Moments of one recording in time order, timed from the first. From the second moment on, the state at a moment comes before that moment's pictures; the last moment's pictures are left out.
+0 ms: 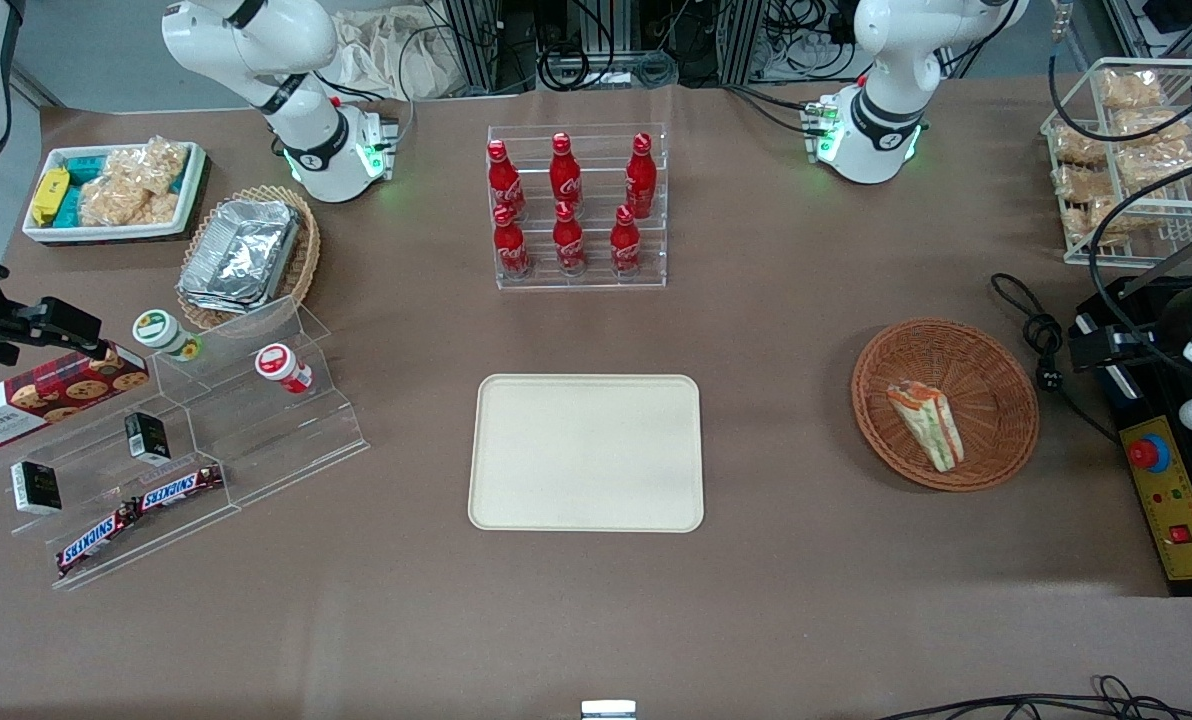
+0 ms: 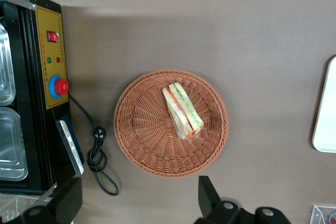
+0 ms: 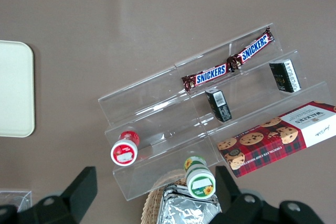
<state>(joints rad) 0.22 0.25 -0.27 -1.35 0.14 1.57 -0.07</state>
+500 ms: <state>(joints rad) 0.22 0.28 -0.27 -1.37 0.14 1.57 -0.07</state>
